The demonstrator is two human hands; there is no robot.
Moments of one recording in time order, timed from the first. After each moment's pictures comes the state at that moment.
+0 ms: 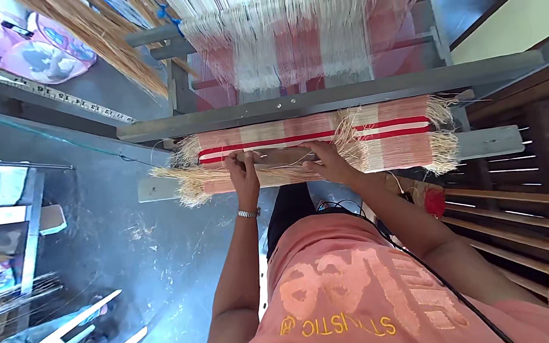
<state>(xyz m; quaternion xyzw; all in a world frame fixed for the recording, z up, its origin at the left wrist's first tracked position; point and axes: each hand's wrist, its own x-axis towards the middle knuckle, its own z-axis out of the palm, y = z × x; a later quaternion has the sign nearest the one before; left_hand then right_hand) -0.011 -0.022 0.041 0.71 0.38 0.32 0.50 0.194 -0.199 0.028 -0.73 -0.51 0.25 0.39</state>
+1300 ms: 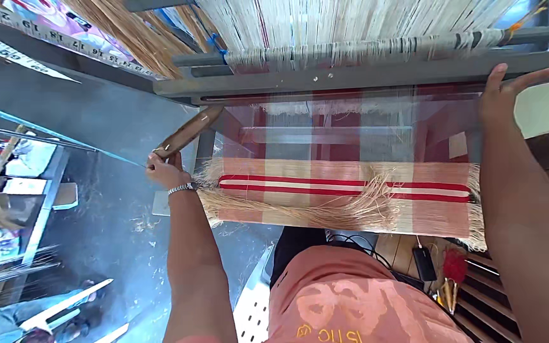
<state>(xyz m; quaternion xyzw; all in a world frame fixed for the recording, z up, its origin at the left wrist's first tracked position) -0.050 0.250 0.068 0.36 0.53 0.61 0.46 0.564 -0.203 0.070 -0.88 -0.13 -0.08 0.44</state>
